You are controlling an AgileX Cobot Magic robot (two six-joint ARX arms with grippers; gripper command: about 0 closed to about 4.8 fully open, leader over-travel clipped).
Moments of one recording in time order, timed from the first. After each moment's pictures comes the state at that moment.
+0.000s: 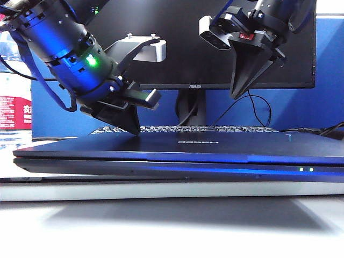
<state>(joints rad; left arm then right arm) -0.78 1.45 0.74 0.09 -0.25 0.15 0.42 1.62 1.46 -1.00 -0.31 -0.30</state>
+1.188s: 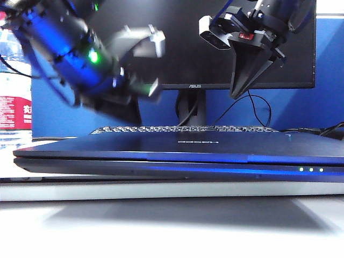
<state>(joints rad) -0.77 1.42 0.74 0.16 -0.27 0.11 0.42 1.62 1.46 -1.00 -0.31 -0.30</state>
